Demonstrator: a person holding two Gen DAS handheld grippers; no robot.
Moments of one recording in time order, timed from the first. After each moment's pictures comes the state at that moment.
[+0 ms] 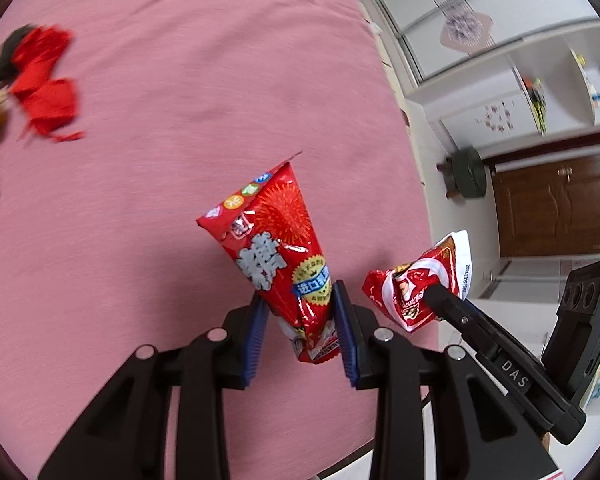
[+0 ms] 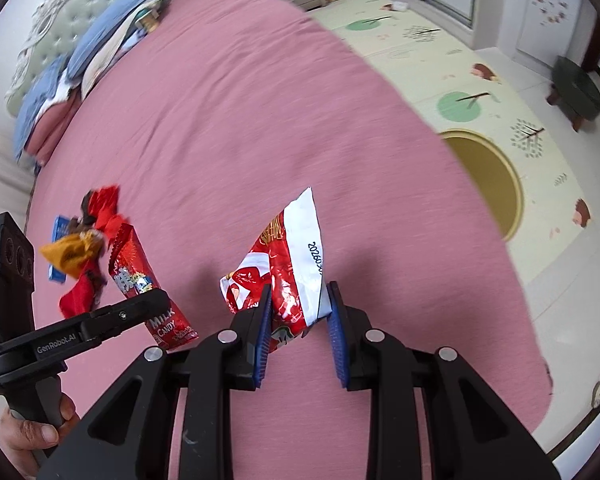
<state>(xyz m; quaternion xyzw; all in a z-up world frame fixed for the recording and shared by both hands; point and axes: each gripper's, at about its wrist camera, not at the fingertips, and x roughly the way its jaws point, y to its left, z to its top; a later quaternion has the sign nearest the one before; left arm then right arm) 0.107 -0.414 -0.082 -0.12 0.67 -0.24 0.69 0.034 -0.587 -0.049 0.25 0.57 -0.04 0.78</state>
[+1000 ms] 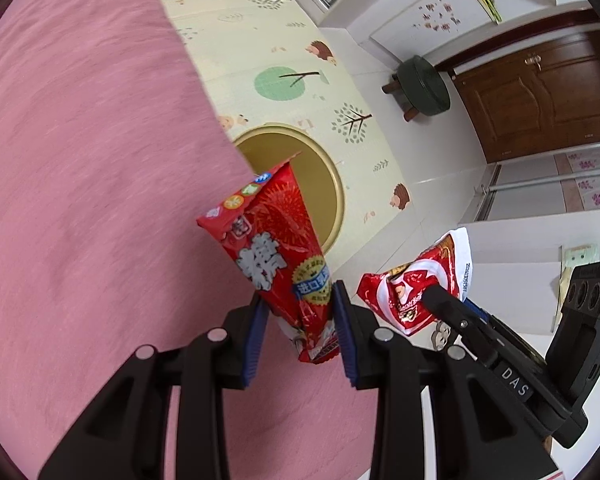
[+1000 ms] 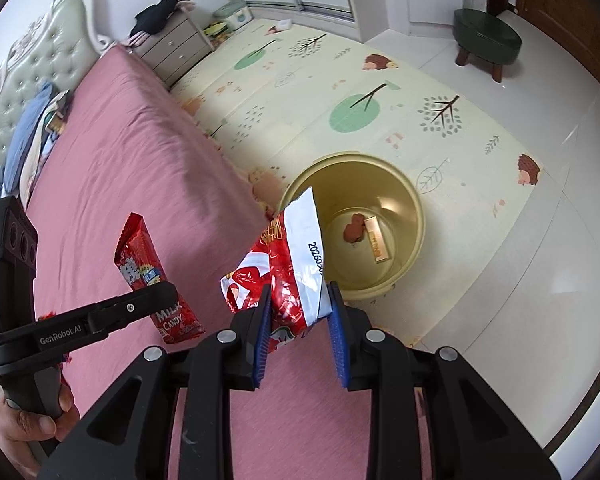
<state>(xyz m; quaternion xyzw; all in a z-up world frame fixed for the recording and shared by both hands) 0.143 -0.689 -0.119 0.01 0.68 -0.37 0.63 0.008 -0.801 -0.096 0.33 0.52 -0.18 0.76</state>
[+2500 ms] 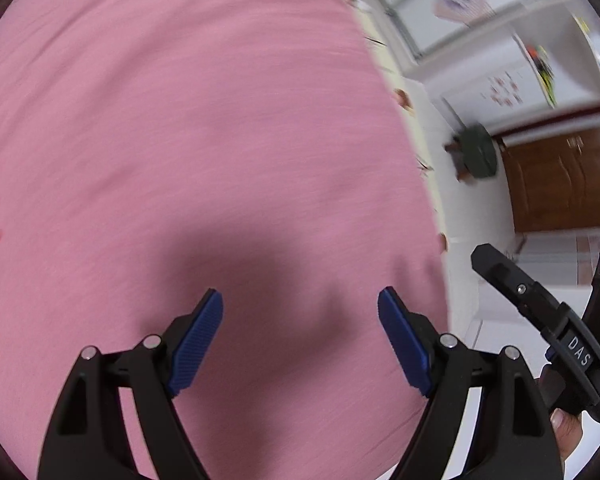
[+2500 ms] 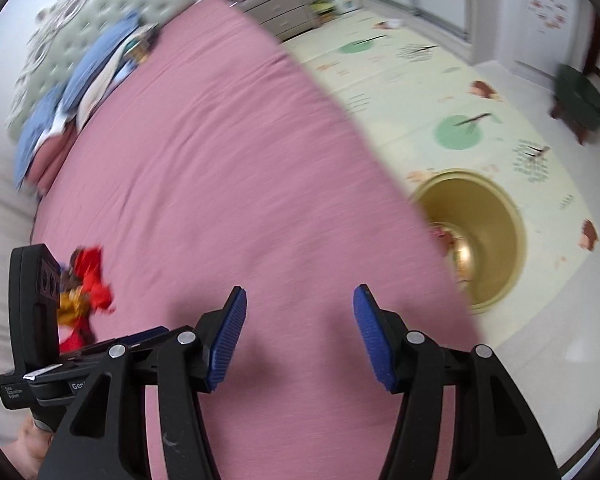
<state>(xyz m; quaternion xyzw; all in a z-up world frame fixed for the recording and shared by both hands) 0.151 -0.463 -0.115 -0.08 0.68 -0.24 0.69 0.103 -0.631 -0.069 0.26 0.54 -0.02 0.80</state>
